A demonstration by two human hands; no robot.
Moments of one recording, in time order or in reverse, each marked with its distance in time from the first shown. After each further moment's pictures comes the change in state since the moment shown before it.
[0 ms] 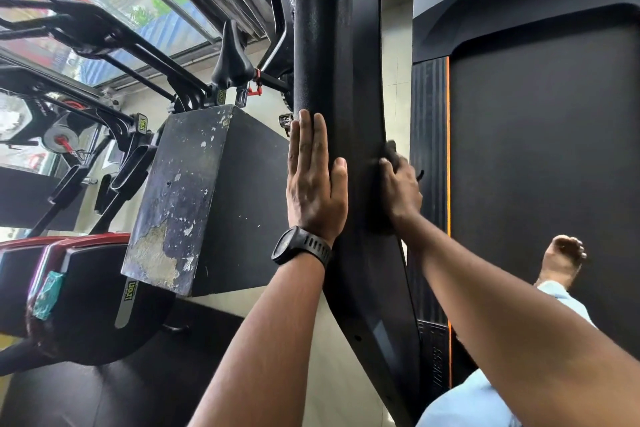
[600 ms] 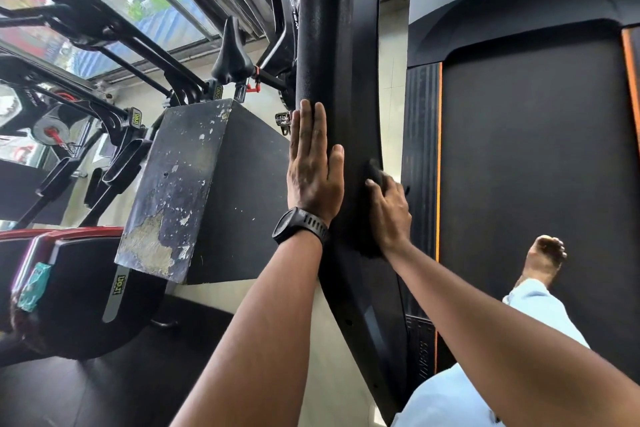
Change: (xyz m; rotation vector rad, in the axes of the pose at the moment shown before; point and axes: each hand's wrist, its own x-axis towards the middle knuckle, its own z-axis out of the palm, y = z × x) left_hand 0.001 0.002 -0.002 -0.036 -0.036 -0.033; right_hand -0.080 0.007 -0.012 0.076 -0.035 -0.096
